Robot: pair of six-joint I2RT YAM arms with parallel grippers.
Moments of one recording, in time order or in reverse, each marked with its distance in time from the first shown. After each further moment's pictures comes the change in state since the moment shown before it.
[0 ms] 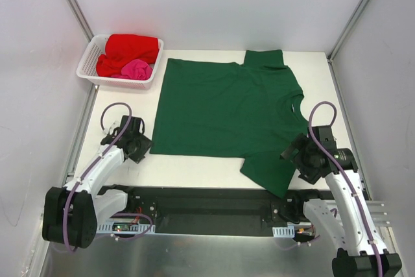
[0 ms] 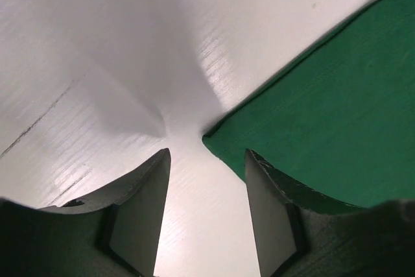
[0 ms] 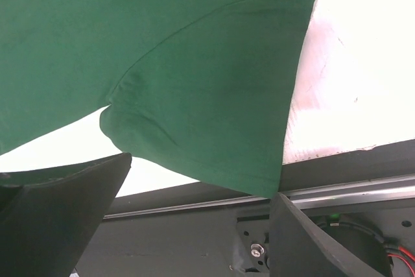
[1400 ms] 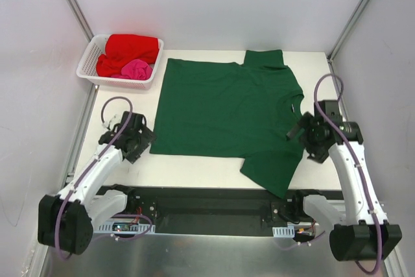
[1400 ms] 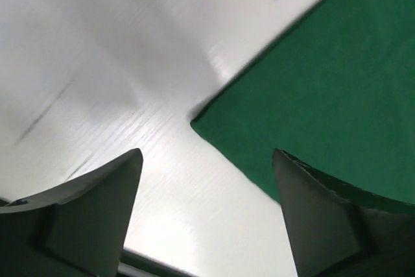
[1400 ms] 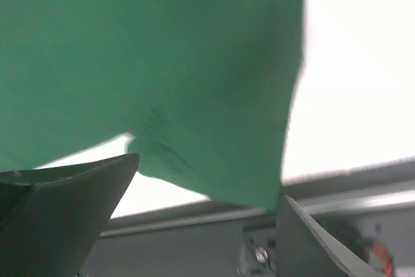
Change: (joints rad) left arm -0.071 -0.015 0.053 -0.069 -0.069 0.000; right arm -0.071 0.232 0.219 -0.029 0.055 -0.079
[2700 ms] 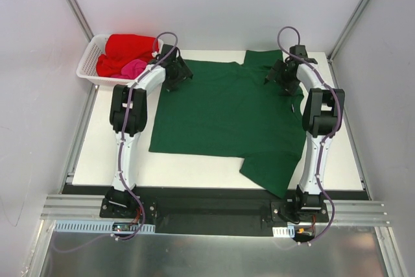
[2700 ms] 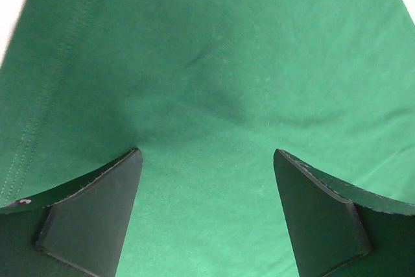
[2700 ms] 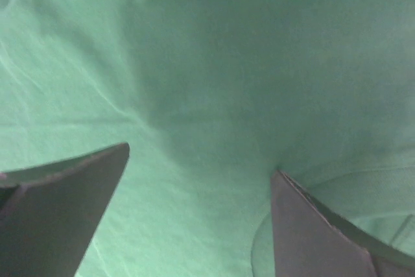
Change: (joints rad) left arm -0.010 1.321 1.345 0.169 0.226 0.289; right arm -0.039 1.379 0.990 0.500 -0.240 -0.224
